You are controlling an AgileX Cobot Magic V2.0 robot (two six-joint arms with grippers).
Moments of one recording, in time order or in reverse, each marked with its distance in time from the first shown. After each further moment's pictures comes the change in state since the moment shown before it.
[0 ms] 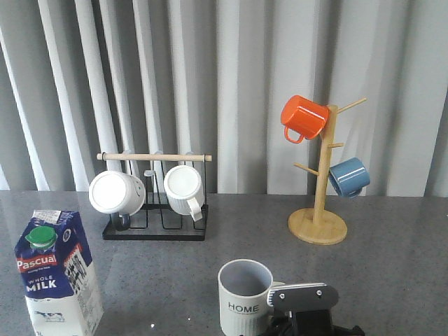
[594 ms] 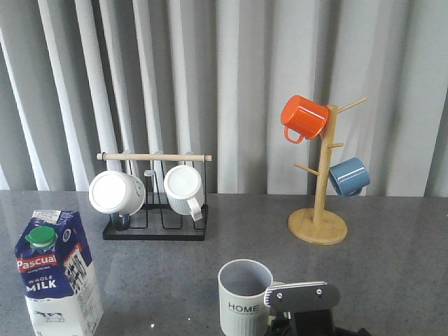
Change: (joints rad) left arm 0.000 0.000 0.000 0.000 0.000 0.000; right arm 0.076 -0.087 0.004 0.236 0.008 -0.227
